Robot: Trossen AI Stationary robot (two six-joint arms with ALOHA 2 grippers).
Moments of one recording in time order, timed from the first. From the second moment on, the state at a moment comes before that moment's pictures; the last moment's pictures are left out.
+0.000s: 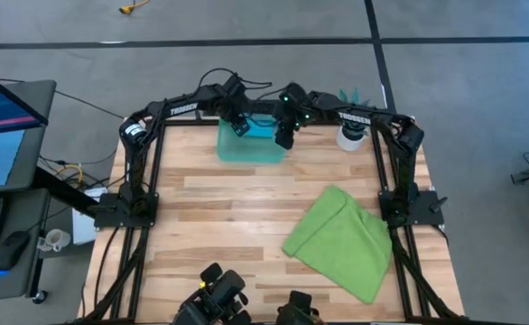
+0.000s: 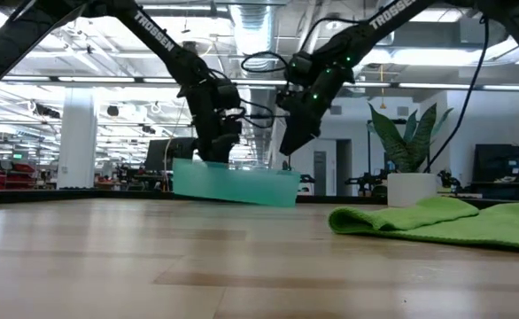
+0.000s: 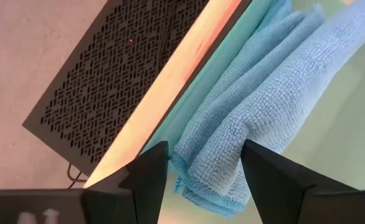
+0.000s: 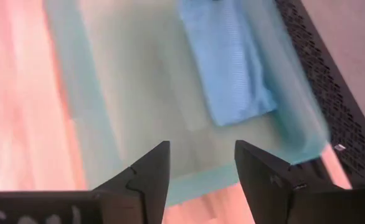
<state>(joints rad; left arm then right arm) 0.79 2.04 1.58 -0.64 -0.01 0.20 -0.60 1.95 1.55 -0.60 -0.21 -0.29</state>
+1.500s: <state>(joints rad) 0.32 1.36 0.93 -0.23 -0.01 0.05 -0.37 1.59 0.99 -0.17 -0.17 -0.35</state>
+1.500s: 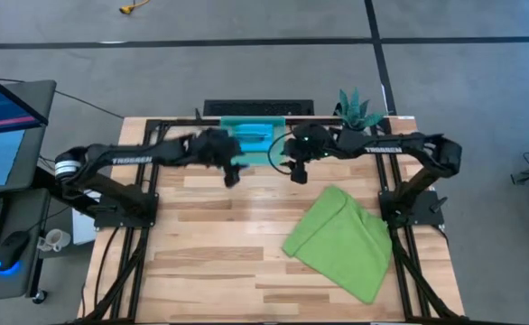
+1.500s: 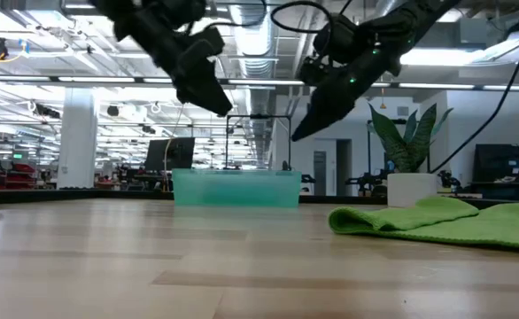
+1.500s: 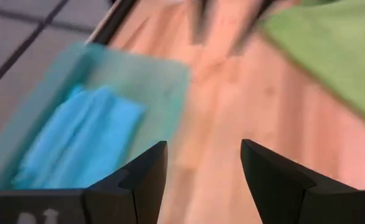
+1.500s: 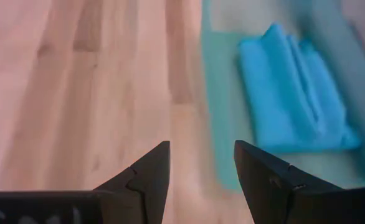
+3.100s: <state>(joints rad) 0.02 1.06 0.53 0.02 -0.43 -0.08 -0.44 2.10 1.64 -0.59 -0.10 -0.76</state>
